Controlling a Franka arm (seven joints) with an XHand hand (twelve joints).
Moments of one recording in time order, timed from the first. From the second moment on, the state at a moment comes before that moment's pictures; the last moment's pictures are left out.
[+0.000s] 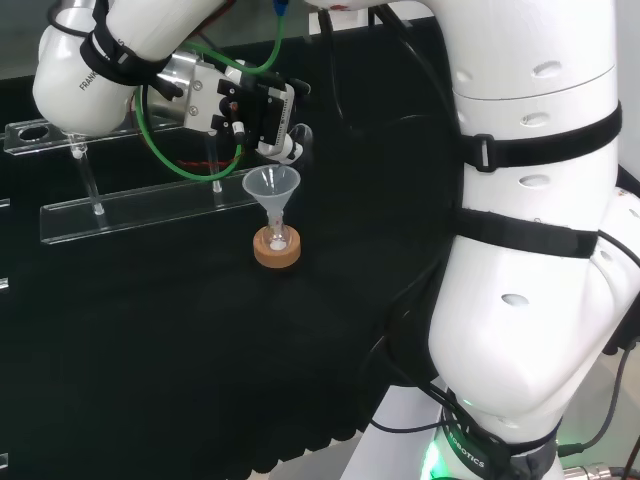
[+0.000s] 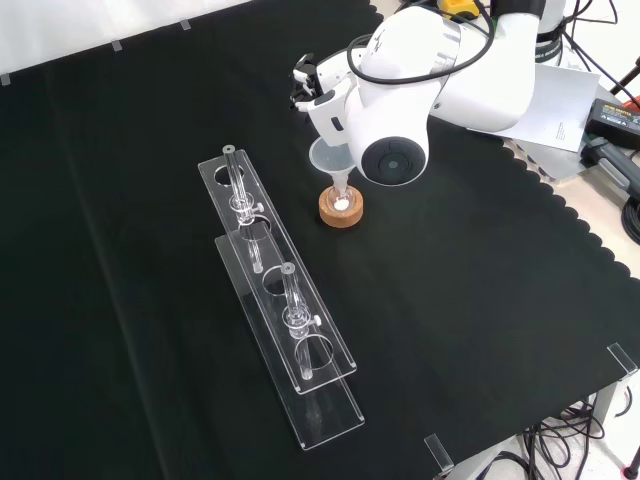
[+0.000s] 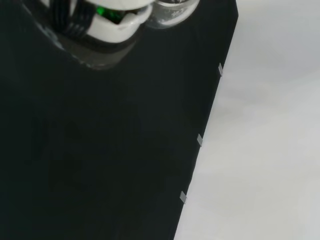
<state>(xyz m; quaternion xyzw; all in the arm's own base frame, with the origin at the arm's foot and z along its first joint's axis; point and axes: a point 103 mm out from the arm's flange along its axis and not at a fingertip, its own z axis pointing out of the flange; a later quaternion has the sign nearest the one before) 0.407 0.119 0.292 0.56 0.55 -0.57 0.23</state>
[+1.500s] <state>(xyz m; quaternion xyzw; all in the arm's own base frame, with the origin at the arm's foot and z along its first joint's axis) 0.397 0.085 0.304 0.64 0.60 -0.46 0.14</state>
